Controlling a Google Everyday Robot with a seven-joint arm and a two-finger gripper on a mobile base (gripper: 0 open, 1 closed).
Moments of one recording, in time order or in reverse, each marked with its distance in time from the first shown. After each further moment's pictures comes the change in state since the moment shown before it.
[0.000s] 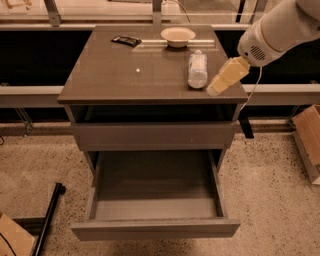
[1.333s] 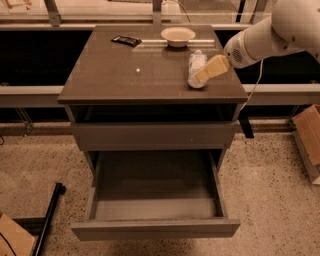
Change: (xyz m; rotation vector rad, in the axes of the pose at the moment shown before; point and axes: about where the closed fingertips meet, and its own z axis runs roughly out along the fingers) arm -0.016 -0.052 0.078 0.006 -0.177 0.208
